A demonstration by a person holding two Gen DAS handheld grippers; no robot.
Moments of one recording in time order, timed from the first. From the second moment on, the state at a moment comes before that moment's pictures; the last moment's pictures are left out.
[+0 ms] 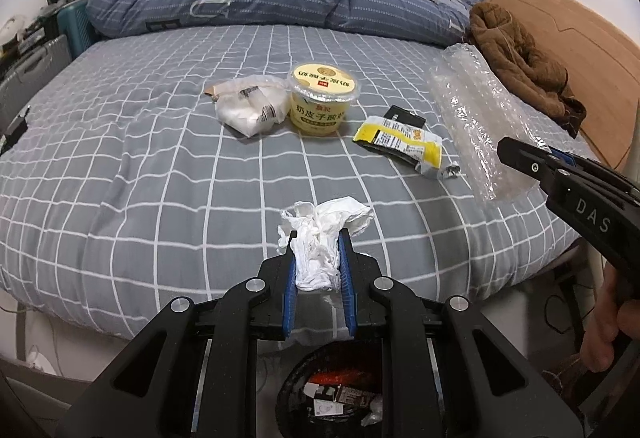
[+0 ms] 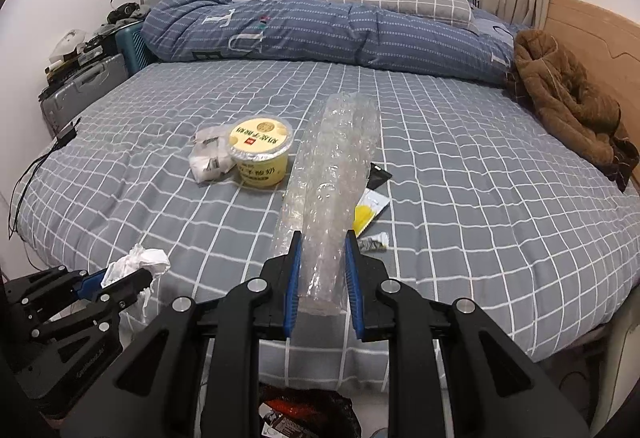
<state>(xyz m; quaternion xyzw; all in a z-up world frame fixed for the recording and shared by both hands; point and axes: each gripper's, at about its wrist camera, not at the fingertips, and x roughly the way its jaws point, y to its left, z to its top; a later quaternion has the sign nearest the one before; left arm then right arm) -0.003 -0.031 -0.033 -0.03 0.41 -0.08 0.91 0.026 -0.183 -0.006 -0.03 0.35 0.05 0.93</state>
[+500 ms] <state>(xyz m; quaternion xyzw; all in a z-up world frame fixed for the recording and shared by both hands) -0.039 -0.025 -0.035 -0.03 0.42 -0.08 0.91 -0.015 -0.184 -0.012 -0.02 0.36 0.06 0.93</state>
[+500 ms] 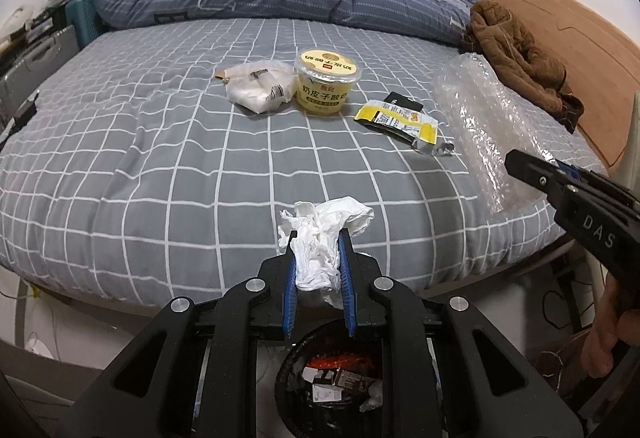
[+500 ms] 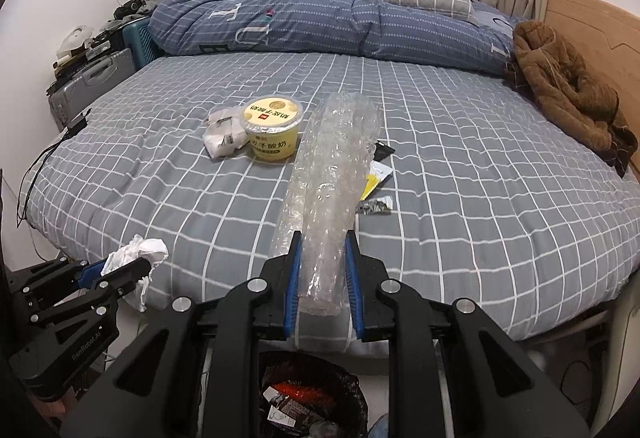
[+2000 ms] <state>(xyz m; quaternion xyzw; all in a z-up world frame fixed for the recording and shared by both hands) -0.131 -0.023 -0.085 -0.05 0.49 -0.07 0.87 -0.135 -0.164 -0.081 -0.01 0.46 0.10 0.88</state>
